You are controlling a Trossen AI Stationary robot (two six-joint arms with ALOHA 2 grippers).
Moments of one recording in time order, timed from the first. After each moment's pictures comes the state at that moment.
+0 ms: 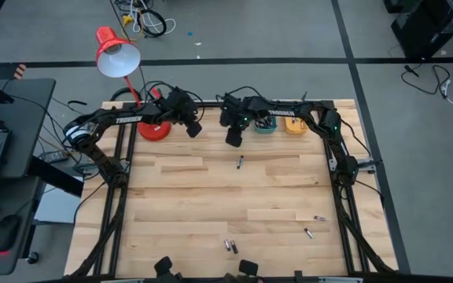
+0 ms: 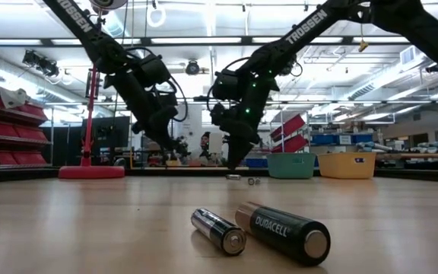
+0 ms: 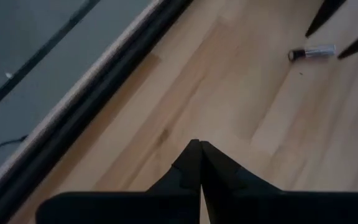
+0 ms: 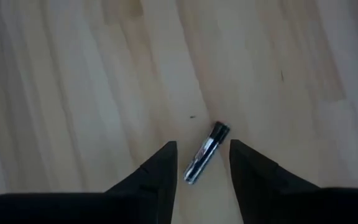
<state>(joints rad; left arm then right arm) 0.72 1.58 0.90 -0.15 0.04 0.10 -0.47 2.17 1.65 -0.67 -0.09 -0.18</state>
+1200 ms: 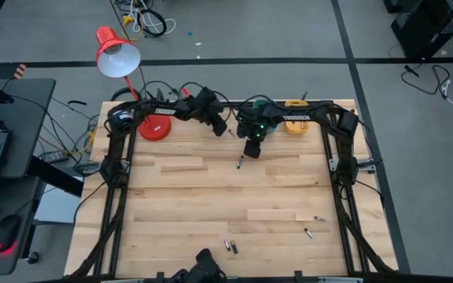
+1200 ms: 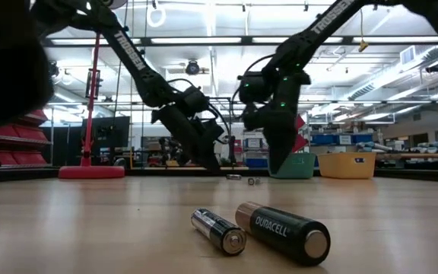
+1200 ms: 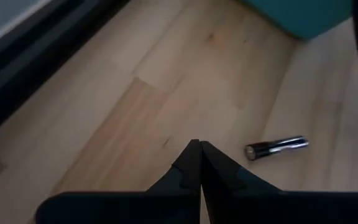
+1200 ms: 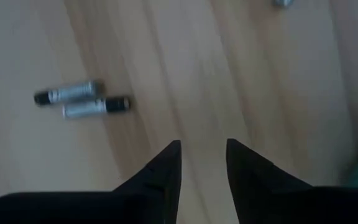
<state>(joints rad) 0.65 2.07 1.26 -0.01 0.29 -0.06 -0.47 1.96 1.33 -0.76 -0.21 -0.13</state>
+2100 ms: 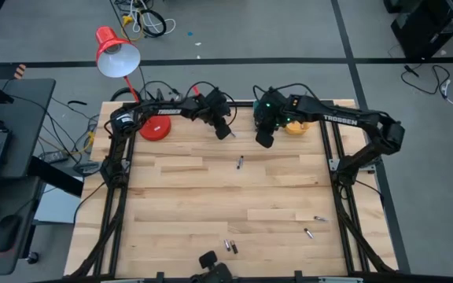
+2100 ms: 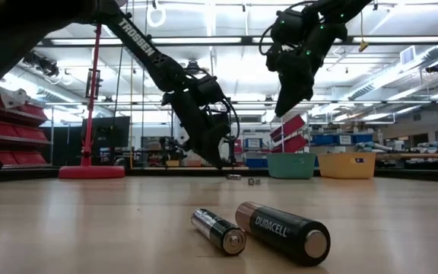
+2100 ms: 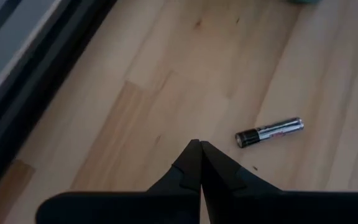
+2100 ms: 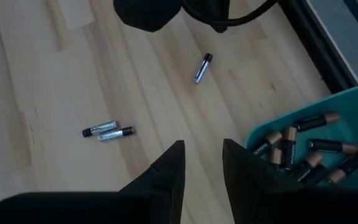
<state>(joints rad) 0.58 2.07 1.42 -0.31 0.09 0.08 -0.49 1.52 1.18 -0.67 -0.10 -0.05</state>
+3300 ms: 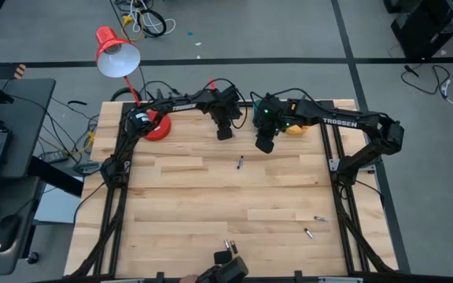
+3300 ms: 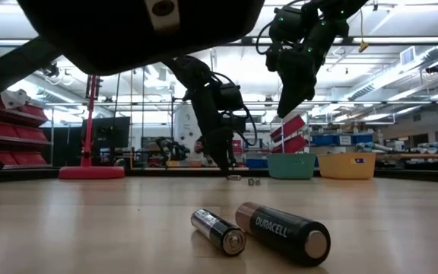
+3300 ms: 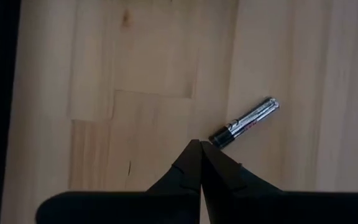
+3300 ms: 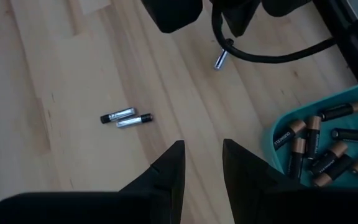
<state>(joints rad) 0.55 2.28 1.84 -0.76 0.13 0.41 -0.43 1.52 1.18 -0.71 -0.09 -0.01</state>
